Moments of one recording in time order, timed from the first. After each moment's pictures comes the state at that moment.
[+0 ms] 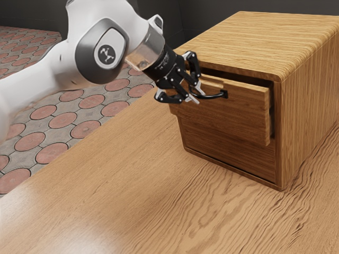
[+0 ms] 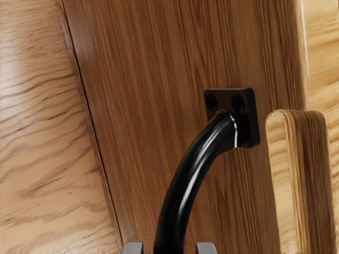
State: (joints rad) arm -0.13 0.08 0.10 -1.51 -0.30 2.10 -1.20
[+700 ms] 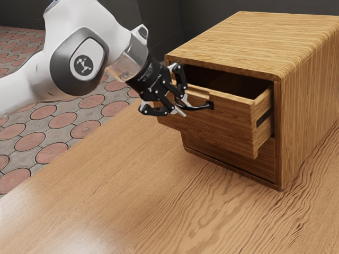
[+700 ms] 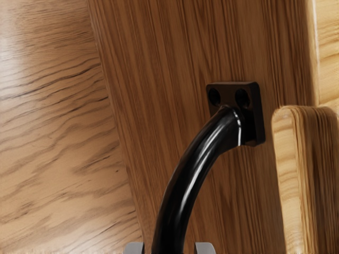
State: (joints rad) arm -0.12 -0.08 0.08 -1.71 -0.30 2.10 -1.19
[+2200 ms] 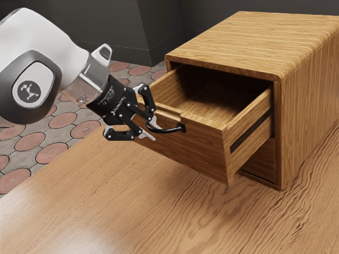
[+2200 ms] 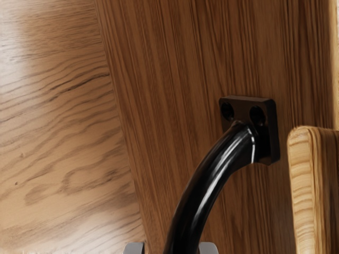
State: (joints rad) arm -0.11 -0.35 0.08 -1.99 -0.30 2.10 -1.19
